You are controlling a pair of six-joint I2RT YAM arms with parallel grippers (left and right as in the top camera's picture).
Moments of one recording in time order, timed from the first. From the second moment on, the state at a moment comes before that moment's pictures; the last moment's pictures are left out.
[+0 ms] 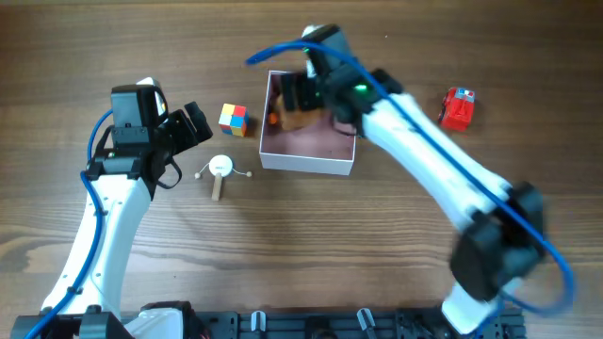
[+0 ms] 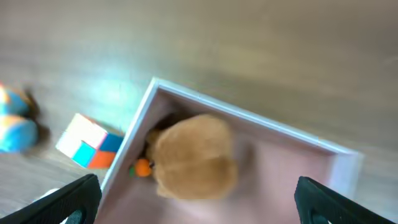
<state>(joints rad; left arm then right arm) 0.02 1.36 0.96 -0.49 0.05 -0.41 0.55 1.83 1.61 -0.62 0.10 0.26</state>
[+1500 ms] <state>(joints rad) 0.02 1.36 0.96 -0.49 0.05 -0.41 -0.16 2.06 1.57 -0.91 -0.04 0.21</state>
